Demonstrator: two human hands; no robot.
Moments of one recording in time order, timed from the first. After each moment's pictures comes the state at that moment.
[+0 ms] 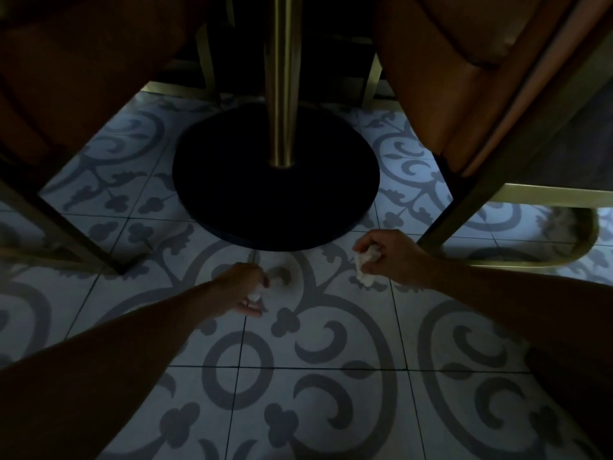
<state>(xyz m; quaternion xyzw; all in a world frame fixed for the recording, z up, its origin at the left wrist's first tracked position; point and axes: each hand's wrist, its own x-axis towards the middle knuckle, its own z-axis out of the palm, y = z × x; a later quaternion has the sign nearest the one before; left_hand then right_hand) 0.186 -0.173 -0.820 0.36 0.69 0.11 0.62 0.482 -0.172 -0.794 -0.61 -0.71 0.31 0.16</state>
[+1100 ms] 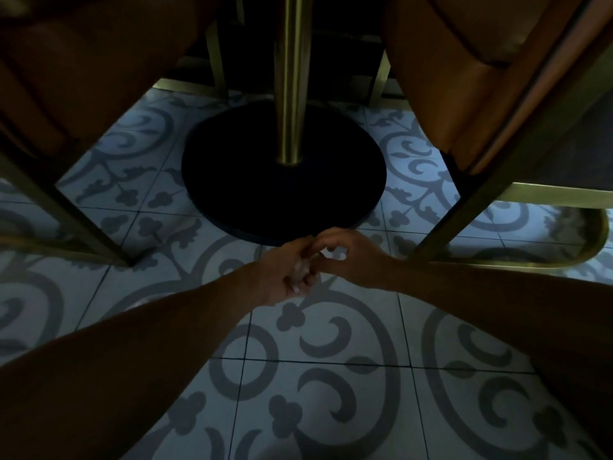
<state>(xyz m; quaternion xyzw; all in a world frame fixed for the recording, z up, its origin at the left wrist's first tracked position) 0.237 -0.182 -0.781 0.24 0.49 0.23 0.80 0.401 -0.178 -0.781 -0.48 -0.78 0.34 0.21</state>
